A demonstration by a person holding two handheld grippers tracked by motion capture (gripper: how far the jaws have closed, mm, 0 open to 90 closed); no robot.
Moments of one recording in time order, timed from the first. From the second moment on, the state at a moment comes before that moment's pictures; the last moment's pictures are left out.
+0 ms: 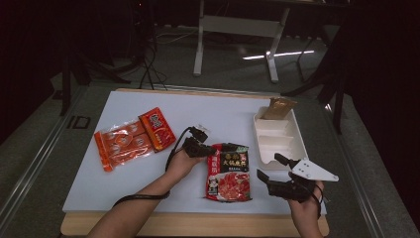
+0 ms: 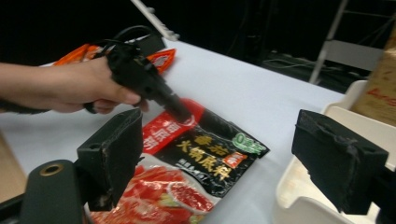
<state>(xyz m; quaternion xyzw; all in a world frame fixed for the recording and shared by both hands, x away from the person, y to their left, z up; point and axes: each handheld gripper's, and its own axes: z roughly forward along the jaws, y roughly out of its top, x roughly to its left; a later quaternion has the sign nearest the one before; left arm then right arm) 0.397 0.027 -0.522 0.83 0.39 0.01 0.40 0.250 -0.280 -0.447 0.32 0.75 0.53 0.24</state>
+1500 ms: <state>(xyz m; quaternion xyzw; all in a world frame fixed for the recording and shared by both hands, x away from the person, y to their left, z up) 0.301 0.037 -0.449 0.79 0.29 0.06 0.53 0.281 -0.266 -0.451 0.33 0.79 0.49 0.14</state>
